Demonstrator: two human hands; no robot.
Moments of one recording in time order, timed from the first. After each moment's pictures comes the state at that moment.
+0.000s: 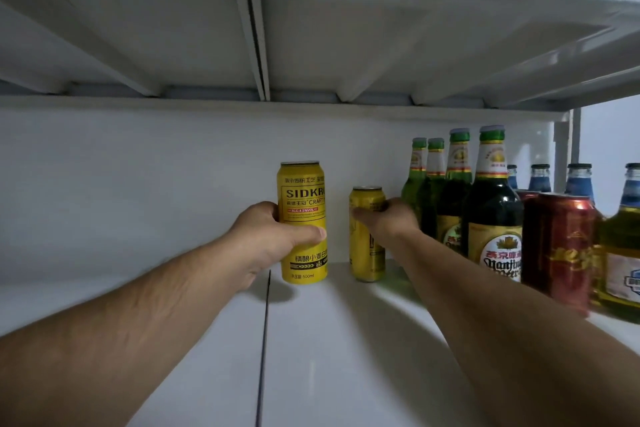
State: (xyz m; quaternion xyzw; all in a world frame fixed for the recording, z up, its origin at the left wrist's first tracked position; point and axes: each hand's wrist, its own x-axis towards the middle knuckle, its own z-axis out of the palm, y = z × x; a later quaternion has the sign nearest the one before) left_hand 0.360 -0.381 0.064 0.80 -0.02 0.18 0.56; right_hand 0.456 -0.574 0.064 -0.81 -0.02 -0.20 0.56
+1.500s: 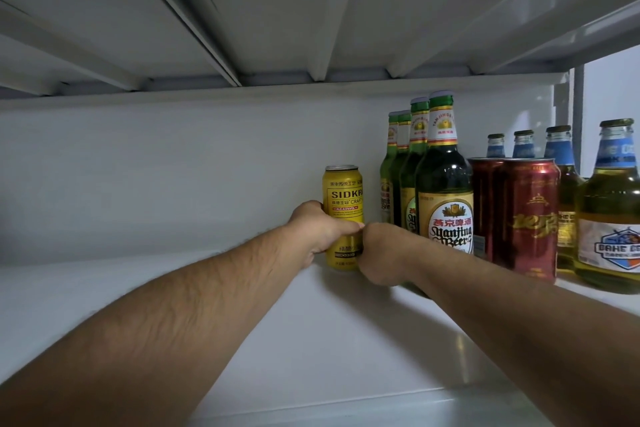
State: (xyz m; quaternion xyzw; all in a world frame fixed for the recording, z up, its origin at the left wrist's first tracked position) left_hand 0.408 -0.502 0.033 0.82 0.04 0.15 0.55; right_hand 0.358 -0.632 0.042 -0.98 -0.18 -0.05 0.11
